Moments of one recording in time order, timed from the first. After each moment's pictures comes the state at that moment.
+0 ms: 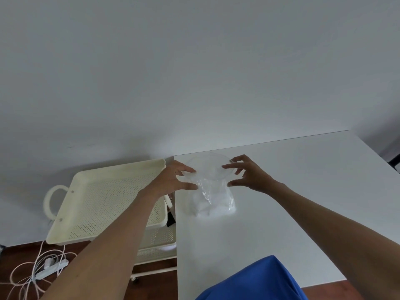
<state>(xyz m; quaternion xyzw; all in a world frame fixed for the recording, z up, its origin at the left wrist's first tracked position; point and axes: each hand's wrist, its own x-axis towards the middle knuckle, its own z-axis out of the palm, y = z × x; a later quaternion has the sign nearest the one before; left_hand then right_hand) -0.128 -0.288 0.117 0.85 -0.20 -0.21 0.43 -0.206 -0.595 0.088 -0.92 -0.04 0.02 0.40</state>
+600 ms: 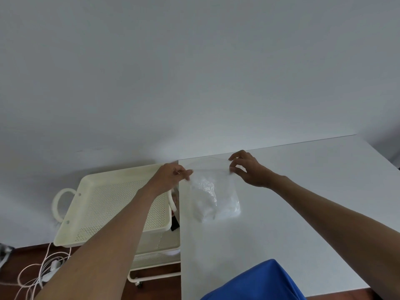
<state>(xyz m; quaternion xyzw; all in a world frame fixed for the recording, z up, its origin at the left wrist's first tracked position) -0.112 -0.276 0.128 0.88 -0.21 -0.14 0.39 -0.186 -0.592 0.108 -0.95 -0.12 -0.04 0.30</state>
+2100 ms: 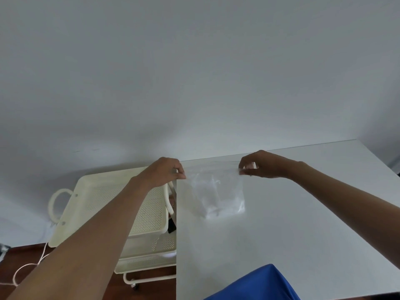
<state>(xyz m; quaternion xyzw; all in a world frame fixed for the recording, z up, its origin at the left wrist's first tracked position) -0.102 -0.281 0.169 0.91 -0.28 -0.14 0.27 -0.177 -0.640 0.160 -0.96 -0.17 0.09 0.22</state>
